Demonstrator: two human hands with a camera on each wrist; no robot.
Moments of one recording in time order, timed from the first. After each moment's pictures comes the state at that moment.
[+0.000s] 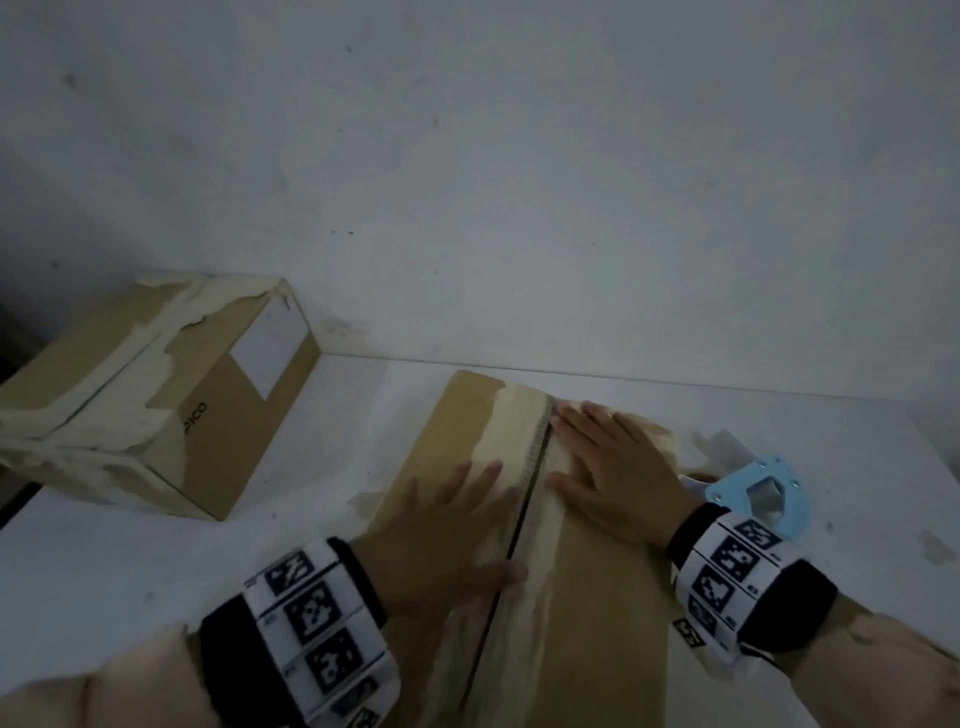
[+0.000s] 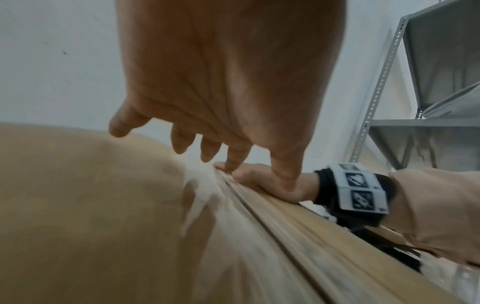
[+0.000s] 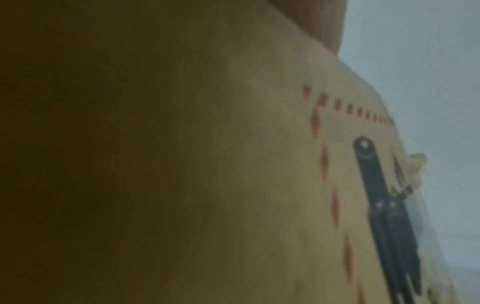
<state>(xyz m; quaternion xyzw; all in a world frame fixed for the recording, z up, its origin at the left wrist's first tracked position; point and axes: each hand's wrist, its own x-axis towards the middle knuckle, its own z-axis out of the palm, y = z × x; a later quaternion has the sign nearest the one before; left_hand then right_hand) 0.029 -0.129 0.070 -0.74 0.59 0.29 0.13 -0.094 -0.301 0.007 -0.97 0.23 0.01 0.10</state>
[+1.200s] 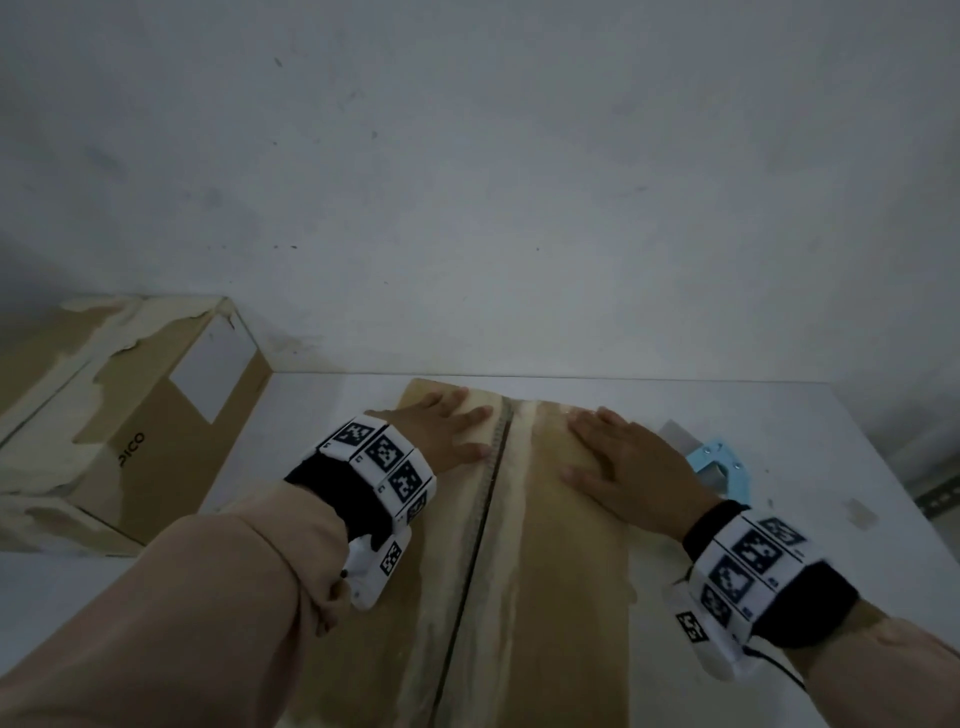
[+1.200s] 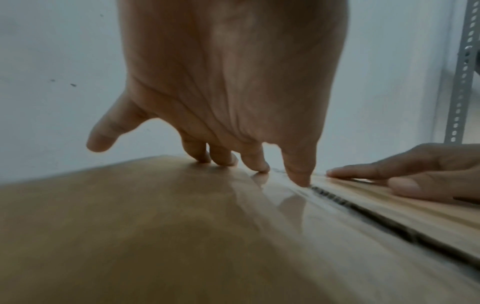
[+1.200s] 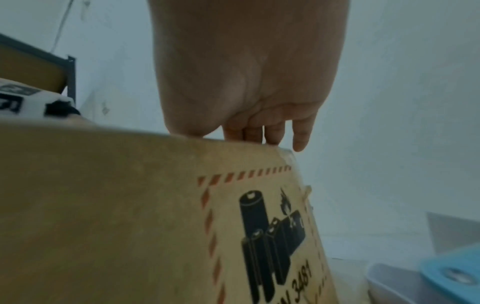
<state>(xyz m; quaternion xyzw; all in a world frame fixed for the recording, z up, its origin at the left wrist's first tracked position) 0.076 -0.229 0.056 -0.77 0.55 0.26 0.18 -0.138 -0.317 0.025 -0.93 0.33 0.02 0.18</state>
